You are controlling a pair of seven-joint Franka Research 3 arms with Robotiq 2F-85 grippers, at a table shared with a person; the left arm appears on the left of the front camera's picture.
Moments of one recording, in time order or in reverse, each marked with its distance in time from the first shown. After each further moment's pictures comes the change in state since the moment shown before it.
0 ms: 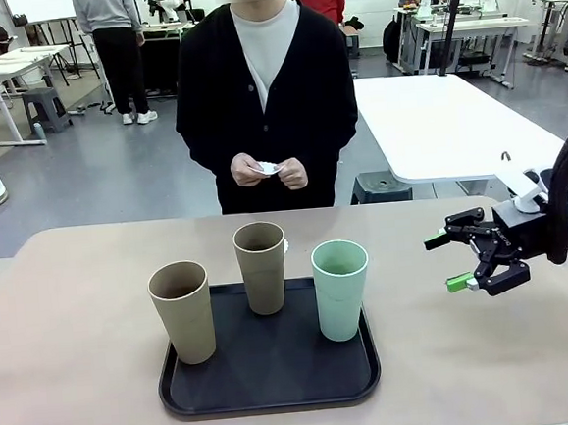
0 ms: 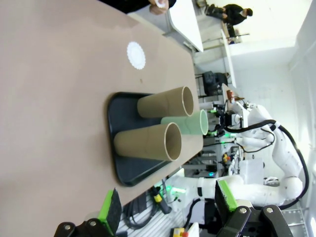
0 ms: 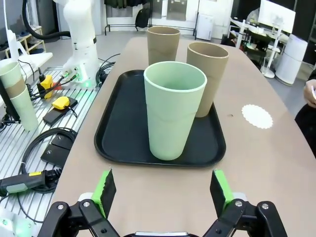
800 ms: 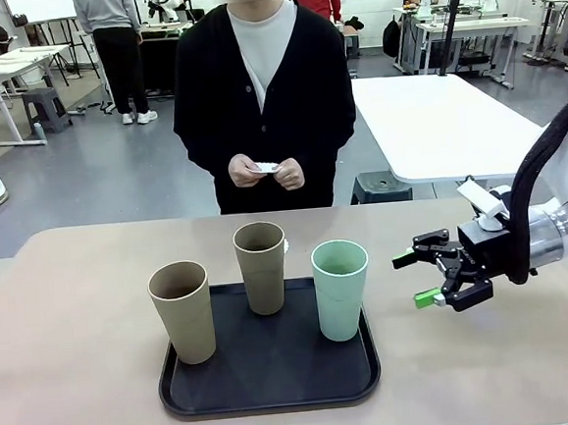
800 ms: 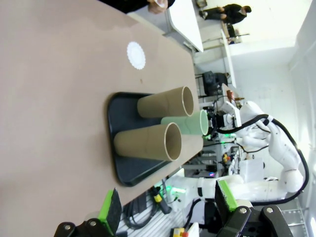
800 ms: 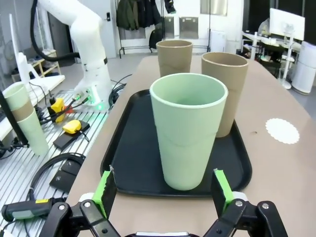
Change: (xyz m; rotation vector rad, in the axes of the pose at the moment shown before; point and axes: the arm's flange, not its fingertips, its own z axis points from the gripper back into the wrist) left arm 0.000 0.000 0.000 0.000 0.000 0.000; right arm -0.017 -0.004 -0.060 0.081 -0.118 -0.084
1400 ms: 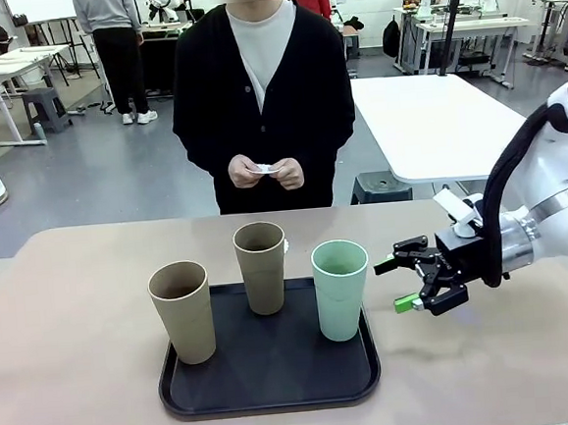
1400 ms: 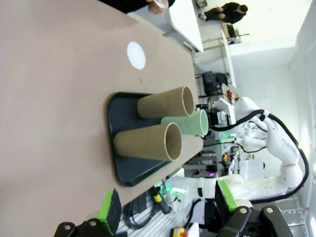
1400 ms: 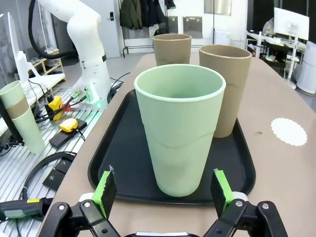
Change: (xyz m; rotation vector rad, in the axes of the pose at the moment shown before) left arm 0.000 0.000 0.000 0.000 0.000 0.000; right arm -0.013 -0.018 -0.030 0.036 0.010 0.004
